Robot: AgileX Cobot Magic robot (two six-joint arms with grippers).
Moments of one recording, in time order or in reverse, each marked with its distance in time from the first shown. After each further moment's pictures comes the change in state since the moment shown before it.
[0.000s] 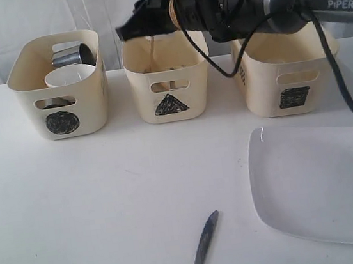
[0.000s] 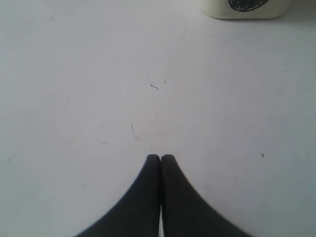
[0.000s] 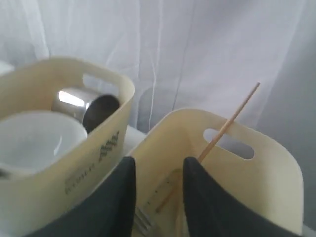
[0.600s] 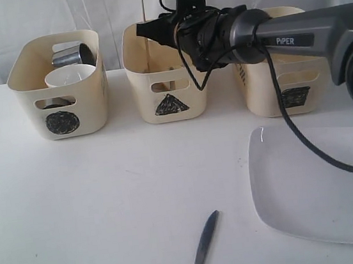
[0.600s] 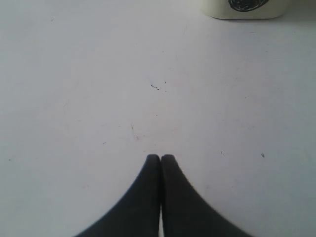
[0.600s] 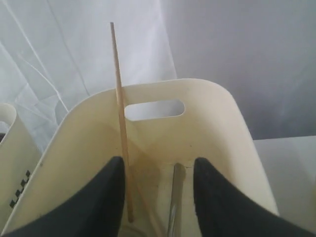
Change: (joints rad) left arm 0.000 0.000 0.000 0.000 0.000 0.000; right arm 0.007 0.193 -0.111 0.002 0.339 0.499
